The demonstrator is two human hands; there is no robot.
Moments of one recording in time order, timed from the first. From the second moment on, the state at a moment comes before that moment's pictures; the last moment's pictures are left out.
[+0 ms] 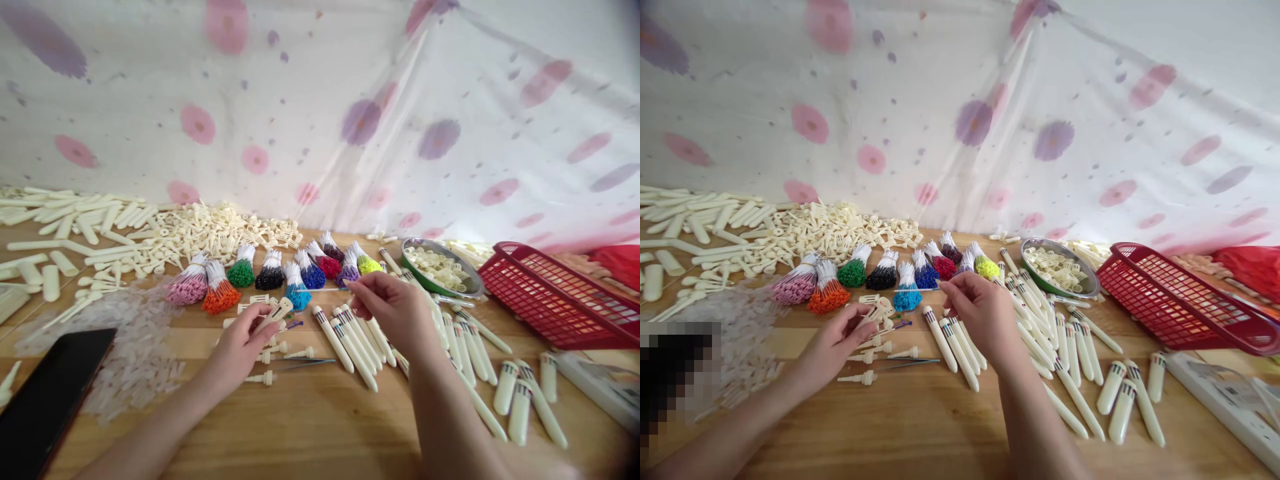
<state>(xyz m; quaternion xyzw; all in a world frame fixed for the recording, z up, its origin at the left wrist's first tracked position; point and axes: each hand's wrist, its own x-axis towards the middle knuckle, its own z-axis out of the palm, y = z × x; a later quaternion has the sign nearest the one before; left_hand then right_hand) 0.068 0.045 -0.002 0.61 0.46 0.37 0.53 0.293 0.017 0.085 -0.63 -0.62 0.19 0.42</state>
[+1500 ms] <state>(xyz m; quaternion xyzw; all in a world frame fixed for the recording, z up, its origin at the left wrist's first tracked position) 0.046 0.021 0.009 0.79 0.42 0.36 0.27 0.258 0.012 0.060 -0.41 -0.57 0.65 0.29</state>
